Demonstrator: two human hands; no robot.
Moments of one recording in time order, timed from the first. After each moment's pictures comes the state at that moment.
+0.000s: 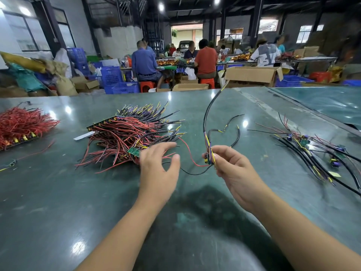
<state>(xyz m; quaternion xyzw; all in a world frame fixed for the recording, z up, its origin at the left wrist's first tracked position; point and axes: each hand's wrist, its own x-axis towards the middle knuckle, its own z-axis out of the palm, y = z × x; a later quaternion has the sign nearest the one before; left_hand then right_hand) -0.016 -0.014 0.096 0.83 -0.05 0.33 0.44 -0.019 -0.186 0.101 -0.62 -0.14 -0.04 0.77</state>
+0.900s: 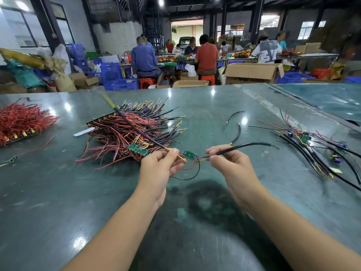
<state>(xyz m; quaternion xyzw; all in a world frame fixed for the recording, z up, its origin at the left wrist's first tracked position) -0.012 -0.019 0.100 0.57 0.03 0.11 0.81 -0.017 -0.177 0.093 -0.62 -0.09 -0.10 0.77</state>
